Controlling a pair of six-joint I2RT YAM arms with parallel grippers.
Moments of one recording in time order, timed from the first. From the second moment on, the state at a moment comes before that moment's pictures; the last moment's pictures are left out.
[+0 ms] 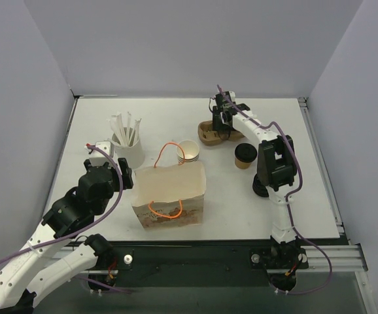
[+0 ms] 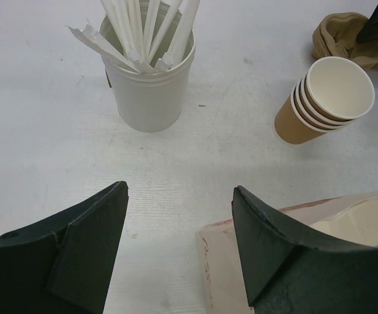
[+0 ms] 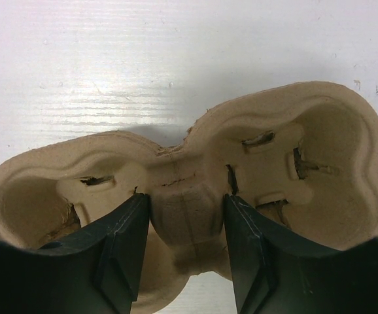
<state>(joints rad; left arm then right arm) -0.71 0.65 0.86 -0.67 -0.59 -0.42 0.36 2.25 1.89 -0.57 0.27 0.26</state>
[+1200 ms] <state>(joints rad) -0.71 0.65 0.86 -0.67 -0.57 -0.43 0.35 2.25 1.90 -0.59 0.22 0.32</state>
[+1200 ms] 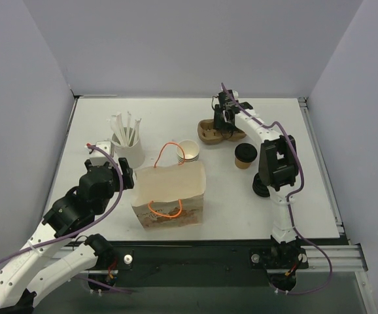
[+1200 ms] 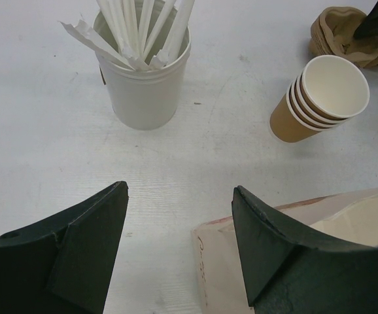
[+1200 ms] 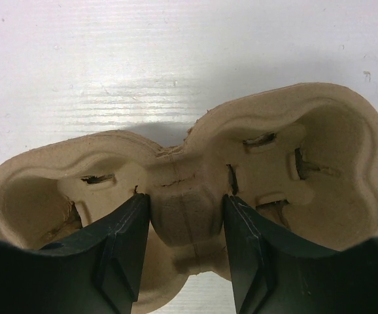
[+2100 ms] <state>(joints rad) -0.71 0.67 0.86 -0.67 -0.57 -0.43 0.34 2.25 1.94 -0.60 0.11 0.26</state>
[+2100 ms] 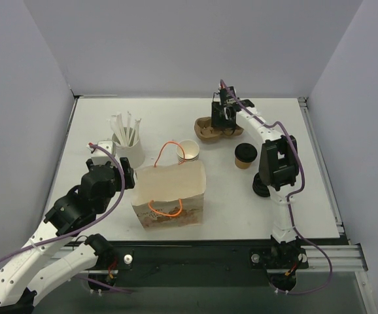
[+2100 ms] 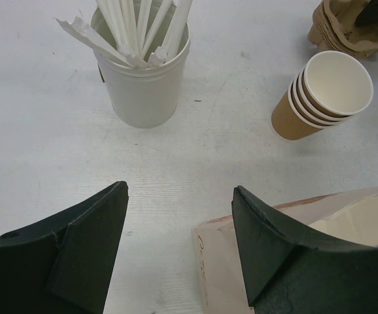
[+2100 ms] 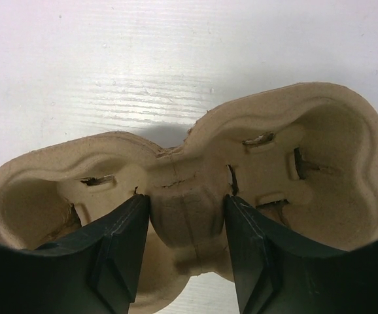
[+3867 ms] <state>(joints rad) -0.71 0.69 0.86 -0.67 -0.57 -0.43 0.33 2.29 1.98 -0.61 0.02 0.15</state>
